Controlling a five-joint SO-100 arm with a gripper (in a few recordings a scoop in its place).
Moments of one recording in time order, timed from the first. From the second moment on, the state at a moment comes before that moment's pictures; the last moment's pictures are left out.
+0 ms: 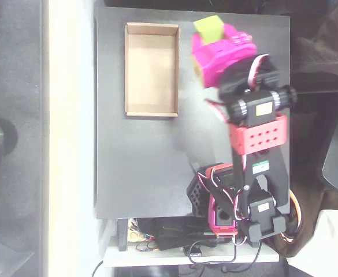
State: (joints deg) arm -20.3 113.6 85.8 72.5 85.4
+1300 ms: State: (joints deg) arm -33.8 79.8 85.8 72.5 84.9
